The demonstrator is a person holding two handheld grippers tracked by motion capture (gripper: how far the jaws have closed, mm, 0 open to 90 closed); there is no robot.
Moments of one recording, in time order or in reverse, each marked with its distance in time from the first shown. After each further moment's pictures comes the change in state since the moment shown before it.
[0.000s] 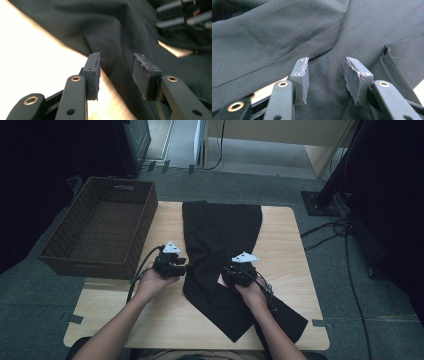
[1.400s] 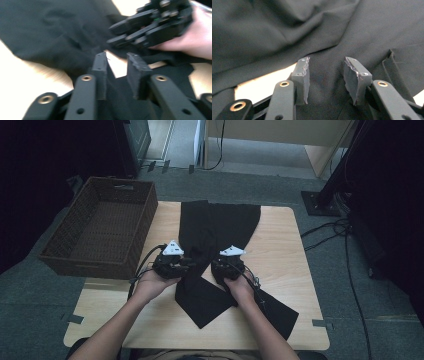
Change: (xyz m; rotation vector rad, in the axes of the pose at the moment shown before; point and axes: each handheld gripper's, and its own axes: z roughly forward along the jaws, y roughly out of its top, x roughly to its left) left arm -0.018 0.020 -0.038 -0.062 -0.005 0.090; right arm 0.020 0.024 0.029 -0.010 -0.006 0.008
